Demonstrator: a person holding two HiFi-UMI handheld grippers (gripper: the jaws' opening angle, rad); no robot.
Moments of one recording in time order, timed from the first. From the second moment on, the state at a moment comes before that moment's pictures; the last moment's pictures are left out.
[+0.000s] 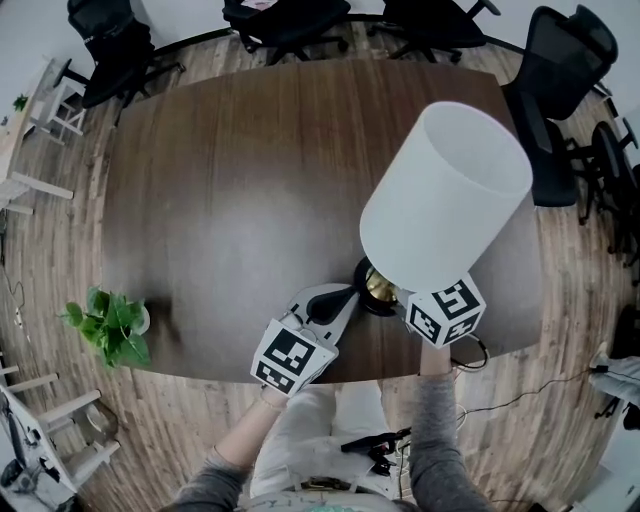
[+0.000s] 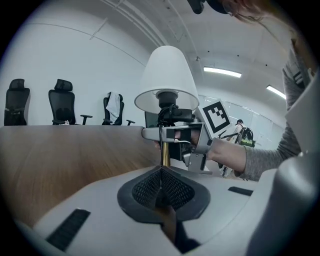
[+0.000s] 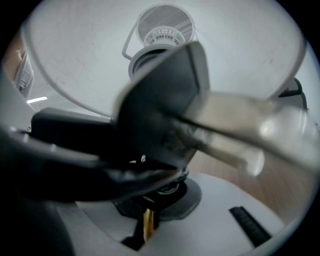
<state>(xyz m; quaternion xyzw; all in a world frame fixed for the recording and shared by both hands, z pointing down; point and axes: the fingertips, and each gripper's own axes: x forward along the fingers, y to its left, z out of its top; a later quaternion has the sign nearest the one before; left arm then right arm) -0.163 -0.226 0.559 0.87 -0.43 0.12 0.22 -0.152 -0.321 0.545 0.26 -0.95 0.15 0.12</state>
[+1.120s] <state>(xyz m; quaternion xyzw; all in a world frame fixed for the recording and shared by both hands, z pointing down) -0.121 -0.190 0.580 0.86 -0.47 0.08 0.18 -0.153 -0.277 0.530 0.19 -0.98 0.09 0.06</state>
